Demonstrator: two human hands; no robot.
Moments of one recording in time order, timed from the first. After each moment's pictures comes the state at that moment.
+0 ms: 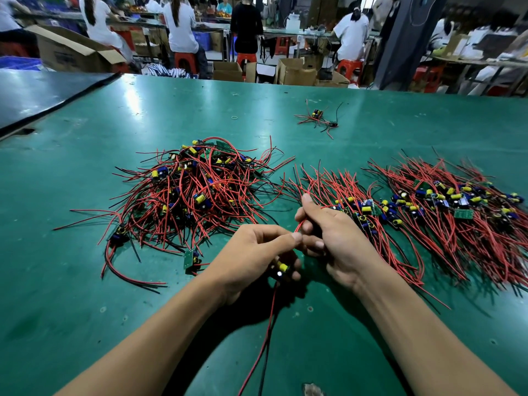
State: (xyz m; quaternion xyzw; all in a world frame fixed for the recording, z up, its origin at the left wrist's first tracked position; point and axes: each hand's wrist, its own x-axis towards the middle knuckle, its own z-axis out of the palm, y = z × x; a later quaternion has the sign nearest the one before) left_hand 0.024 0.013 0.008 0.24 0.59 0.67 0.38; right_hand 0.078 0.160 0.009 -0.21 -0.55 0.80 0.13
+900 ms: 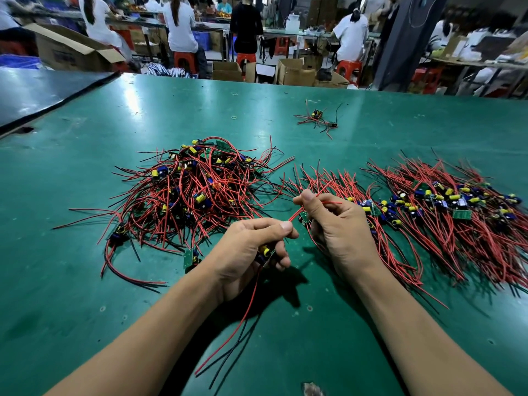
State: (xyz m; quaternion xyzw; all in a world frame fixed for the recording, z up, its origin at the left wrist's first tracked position) left_hand 0.018 0.012 0.012 0.18 0.52 0.73 0.40; right_hand 0.080 0.165 0.004 -0.12 -0.64 0.71 0.27
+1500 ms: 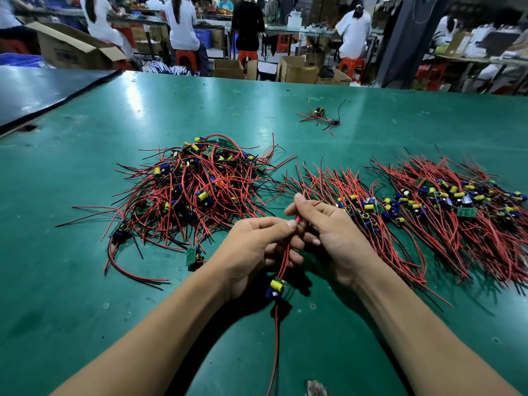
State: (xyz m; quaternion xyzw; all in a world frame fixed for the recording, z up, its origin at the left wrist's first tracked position) left_hand 0.019 0.018 0.007 0.18 0.52 0.73 0.41; right_hand 0.081 0.152 0.011 -0.16 -0.57 0.80 0.11
